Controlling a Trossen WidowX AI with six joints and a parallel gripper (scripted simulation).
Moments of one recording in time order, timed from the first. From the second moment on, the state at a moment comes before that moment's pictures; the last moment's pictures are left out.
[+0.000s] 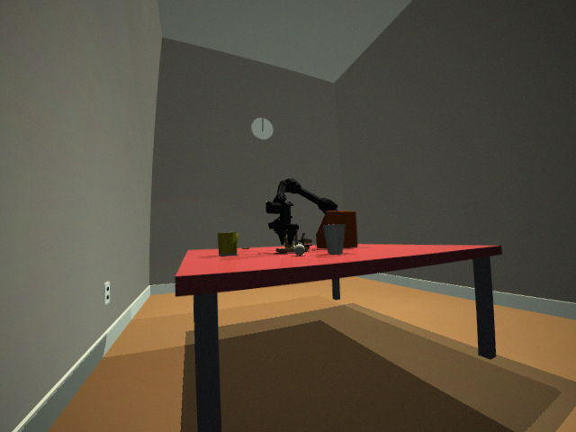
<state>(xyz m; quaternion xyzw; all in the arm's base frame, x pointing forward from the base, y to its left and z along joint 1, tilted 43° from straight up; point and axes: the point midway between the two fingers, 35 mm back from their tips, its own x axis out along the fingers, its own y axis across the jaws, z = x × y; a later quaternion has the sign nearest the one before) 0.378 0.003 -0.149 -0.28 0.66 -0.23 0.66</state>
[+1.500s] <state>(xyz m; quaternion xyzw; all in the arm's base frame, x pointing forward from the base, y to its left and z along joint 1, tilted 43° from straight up) 0.377 0.020 -0.130 -0.28 0.66 -0.23 0.66</state>
